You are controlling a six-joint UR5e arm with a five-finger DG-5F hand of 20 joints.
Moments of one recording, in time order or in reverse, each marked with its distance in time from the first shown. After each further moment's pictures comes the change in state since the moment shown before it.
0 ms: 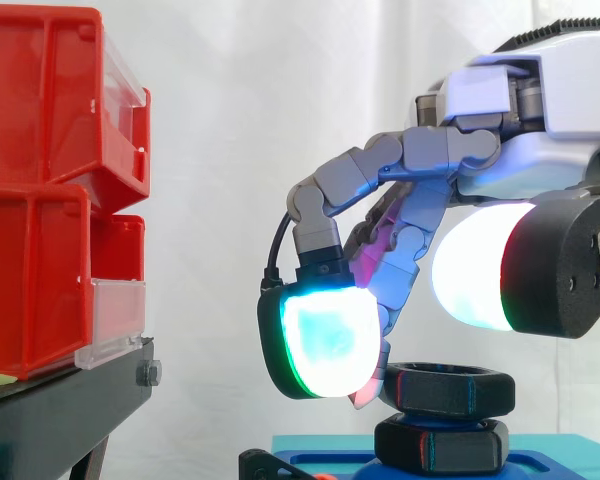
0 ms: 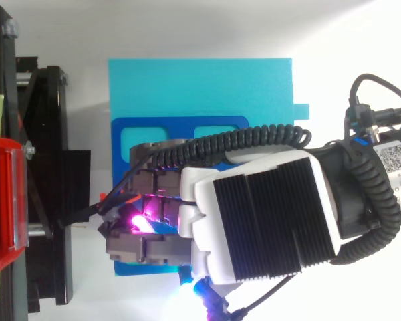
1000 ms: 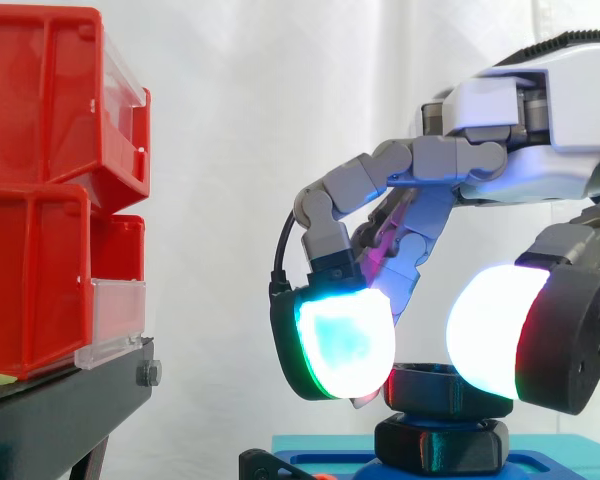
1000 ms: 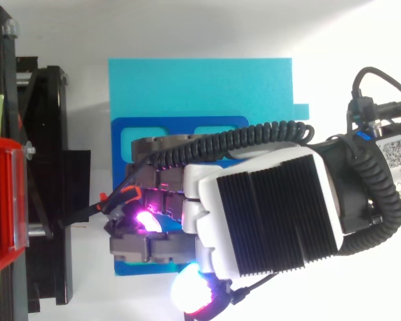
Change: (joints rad) arm -0.012 0.000 0.000 -0.012 -0.028 -0.061
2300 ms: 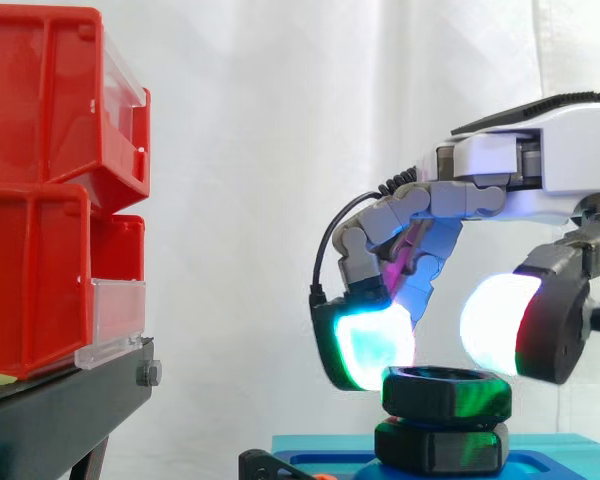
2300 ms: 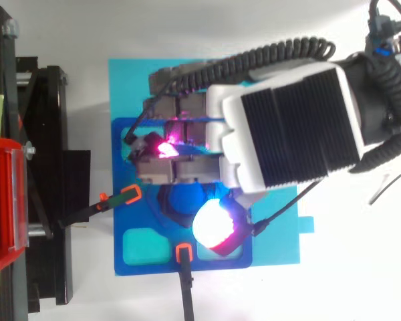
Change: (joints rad) arm -0.116 0.000 0.000 -0.019 -0.157 -0.091
